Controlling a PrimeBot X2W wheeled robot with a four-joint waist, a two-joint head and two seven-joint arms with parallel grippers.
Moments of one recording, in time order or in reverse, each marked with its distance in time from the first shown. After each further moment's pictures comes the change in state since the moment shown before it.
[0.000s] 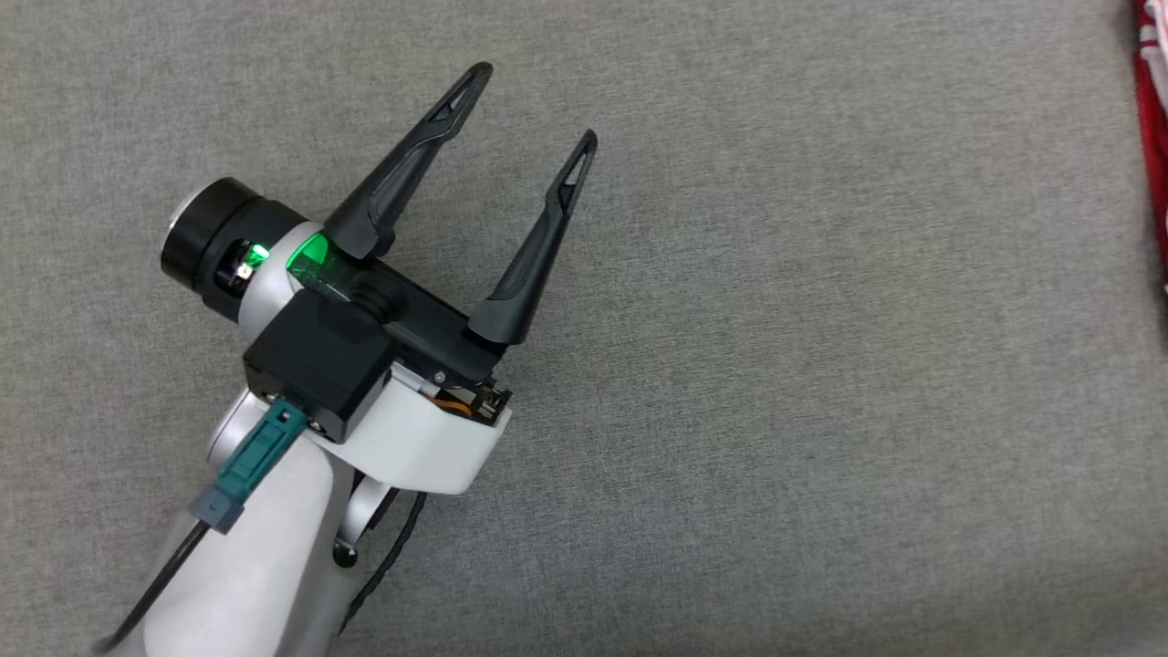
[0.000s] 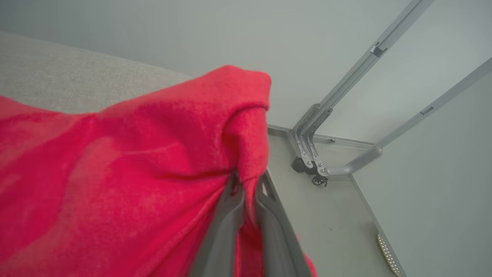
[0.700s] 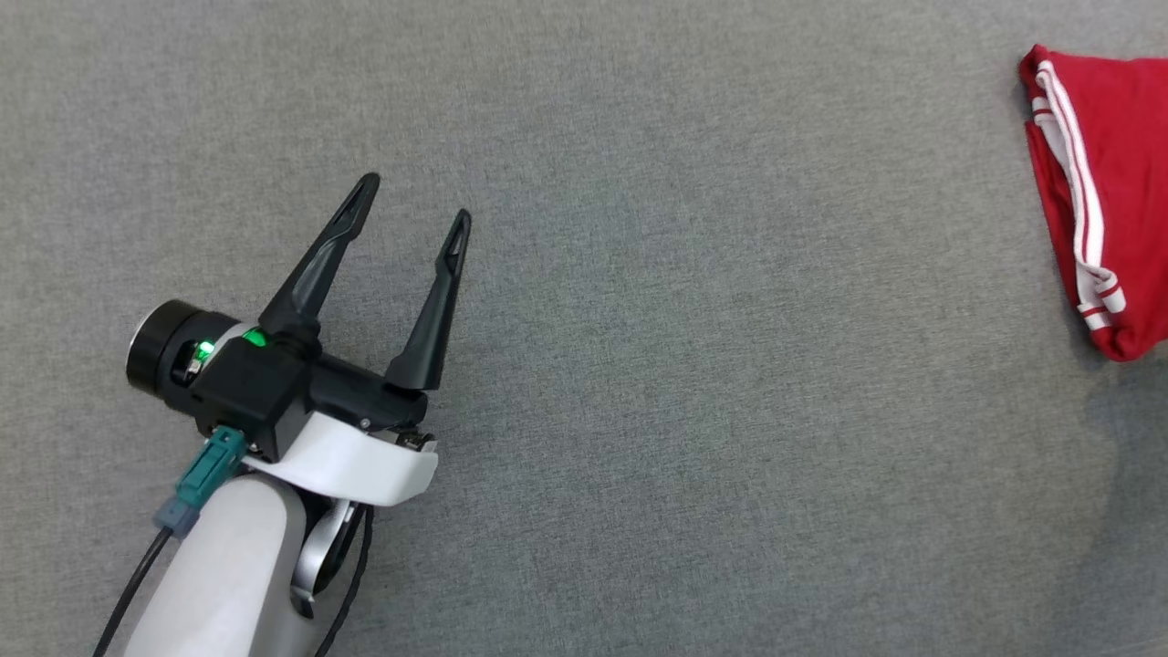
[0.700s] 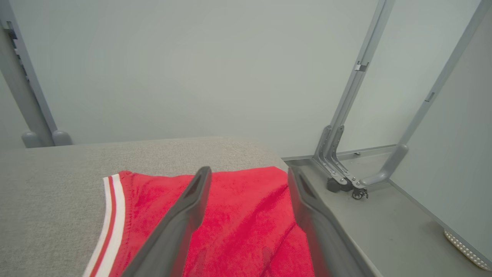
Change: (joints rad) left arm 0.133 0.035 0.072 0.144 -0.067 0.058 -0.074; right arm 0.233 0.314 -0.284 -0.253 -0.057 0.000 -0.067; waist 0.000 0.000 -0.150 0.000
